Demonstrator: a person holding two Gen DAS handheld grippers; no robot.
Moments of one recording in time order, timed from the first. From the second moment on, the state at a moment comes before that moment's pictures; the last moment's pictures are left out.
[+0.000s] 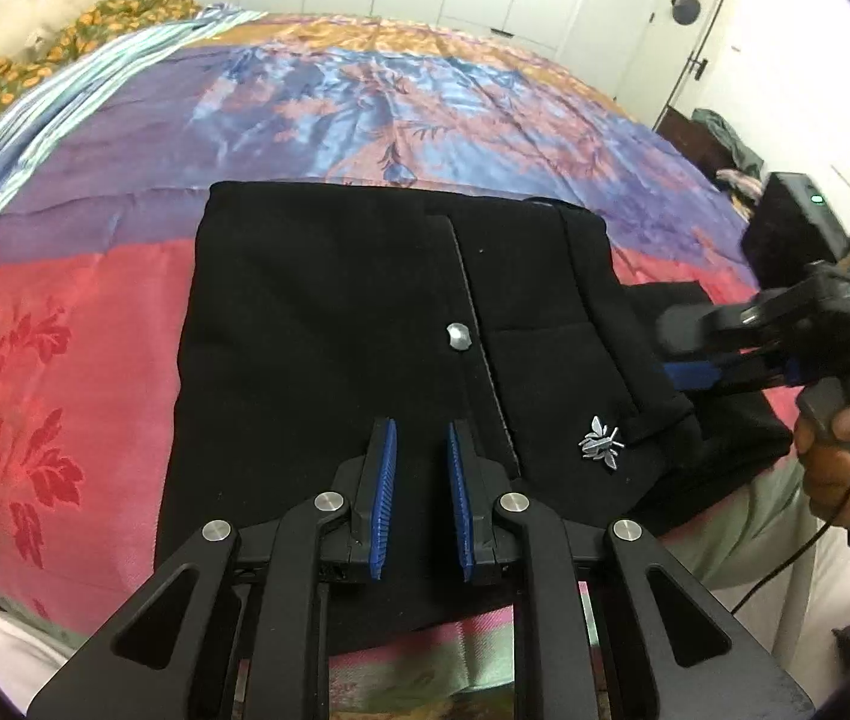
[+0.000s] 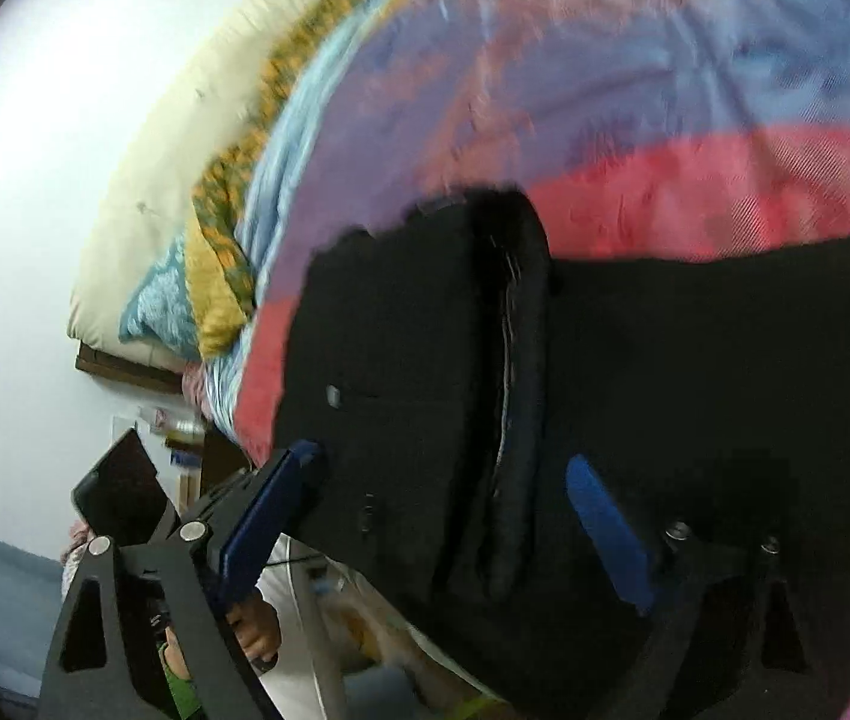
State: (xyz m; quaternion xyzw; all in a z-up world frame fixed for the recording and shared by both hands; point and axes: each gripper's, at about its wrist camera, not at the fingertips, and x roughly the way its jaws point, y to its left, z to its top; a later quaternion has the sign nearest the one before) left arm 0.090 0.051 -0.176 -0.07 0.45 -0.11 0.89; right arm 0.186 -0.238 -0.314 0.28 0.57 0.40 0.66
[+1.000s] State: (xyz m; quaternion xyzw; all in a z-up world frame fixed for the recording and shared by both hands) left arm 0.058 0.097 -0.126 -0.12 0.32 -0.02 0.94; right arm 0.166 -0.220 -0.264 0.23 0.51 0.41 0.72
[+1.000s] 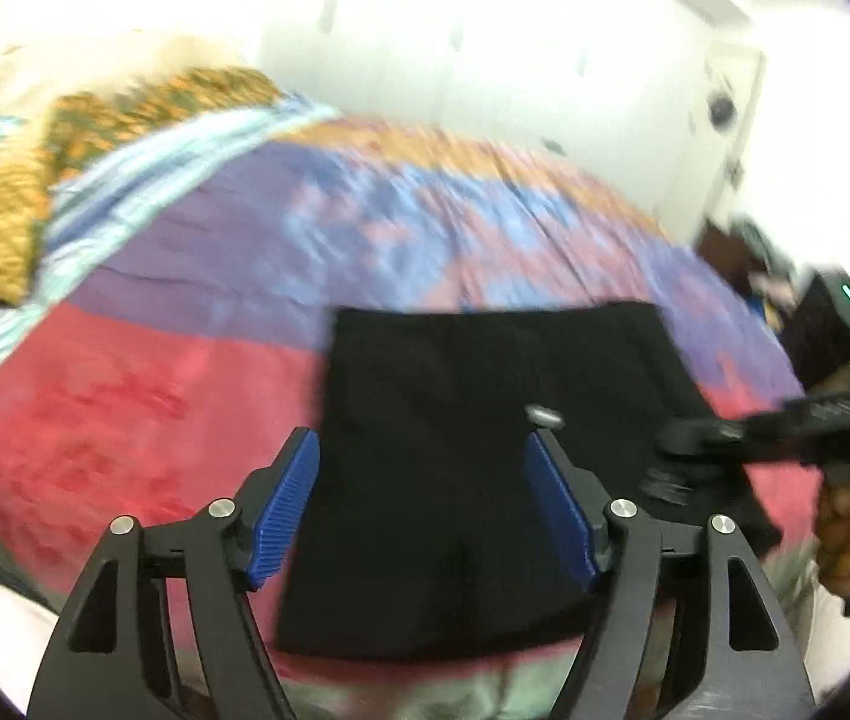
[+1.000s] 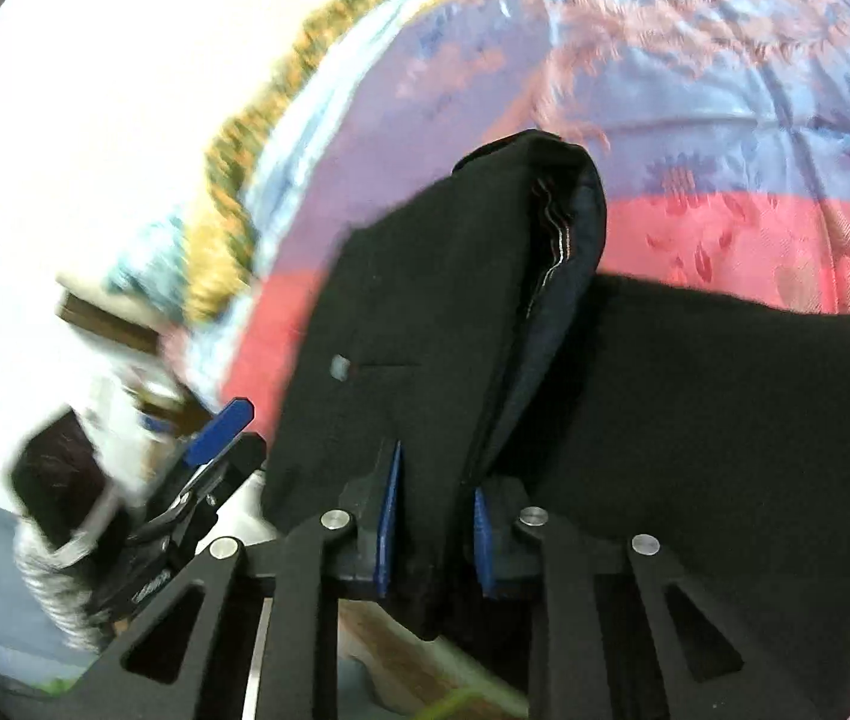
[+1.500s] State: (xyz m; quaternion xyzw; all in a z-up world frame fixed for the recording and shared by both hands) left arm 0.069 0.093 -0.145 -0.11 0.36 -0.02 0.93; right arm 0.143 -0.377 -0.258 0.32 0.49 0.34 0.74
